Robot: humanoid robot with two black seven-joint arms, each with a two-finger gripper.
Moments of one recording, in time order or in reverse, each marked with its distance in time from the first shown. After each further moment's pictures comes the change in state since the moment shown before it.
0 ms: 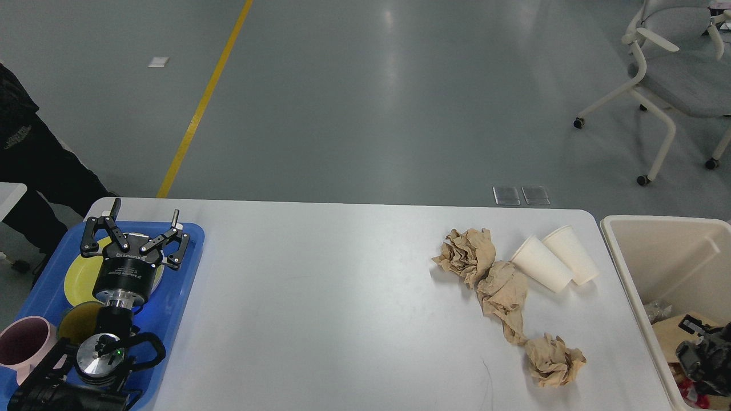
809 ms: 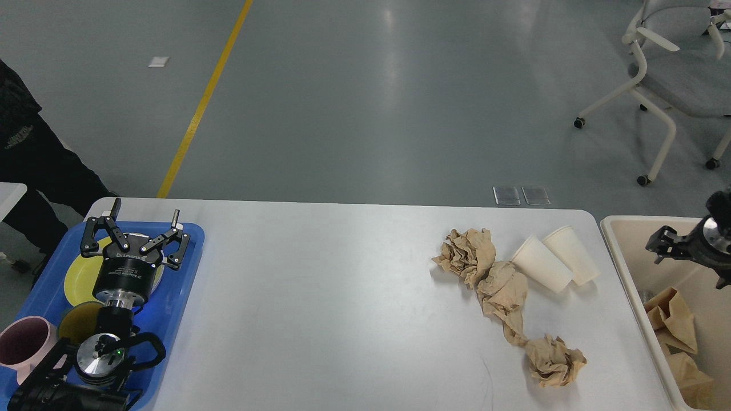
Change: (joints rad) left arm 0.000 0.000 0.000 0.000 0.000 0.000 0.000; right arm 0.615 -0.115 -0.061 0.221 -0.151 0.825 -0.024
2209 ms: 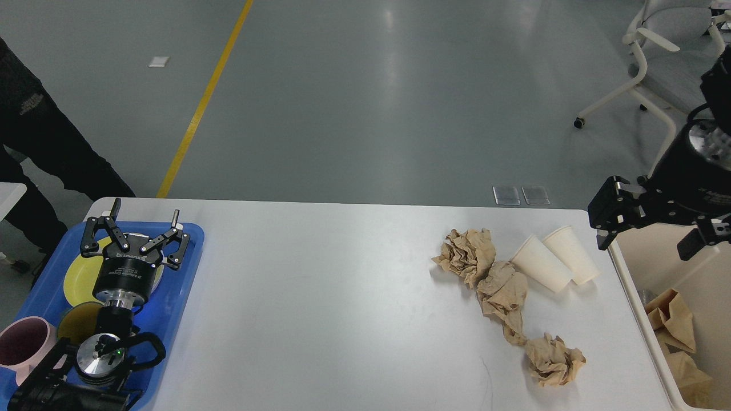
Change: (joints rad) left arm 0.000 0.000 0.000 0.000 0.000 0.000 0.000; right arm 1.297 0.023 -0.312 1.375 0.082 0.013 -0.077
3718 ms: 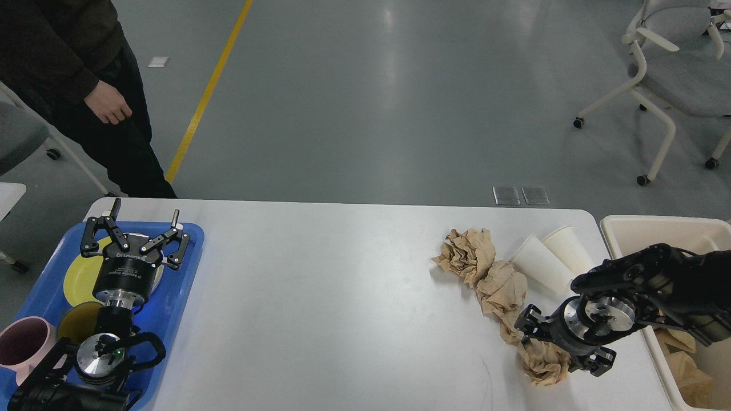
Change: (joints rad) left arm 0.000 0.000 0.000 0.000 0.000 0.001 0.000; right arm -1.182 0.040 0.506 -0.411 0.001 -0.727 -0.001
